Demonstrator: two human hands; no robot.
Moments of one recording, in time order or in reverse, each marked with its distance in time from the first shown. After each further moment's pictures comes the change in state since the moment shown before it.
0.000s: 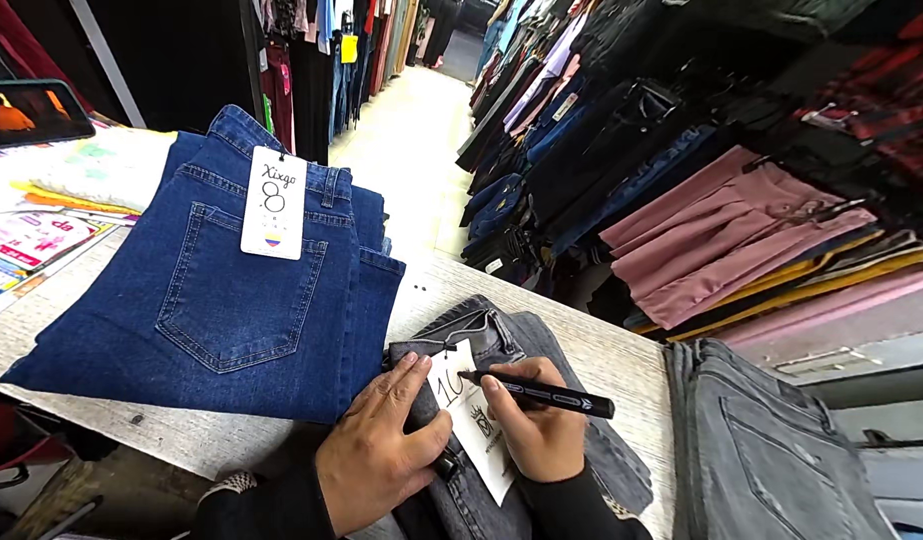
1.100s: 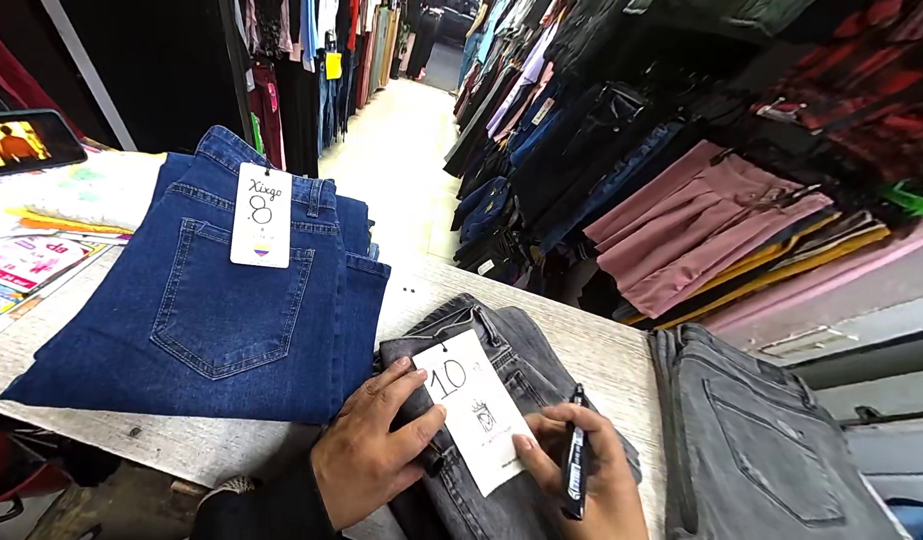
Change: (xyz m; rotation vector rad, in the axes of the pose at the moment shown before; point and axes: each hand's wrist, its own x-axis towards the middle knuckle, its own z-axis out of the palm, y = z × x) left_hand -0.004 -0.005 0.003 -0.079 0.055 0.042; right_hand -0.054 -0.043 -0.046 -0.096 0.060 0.180
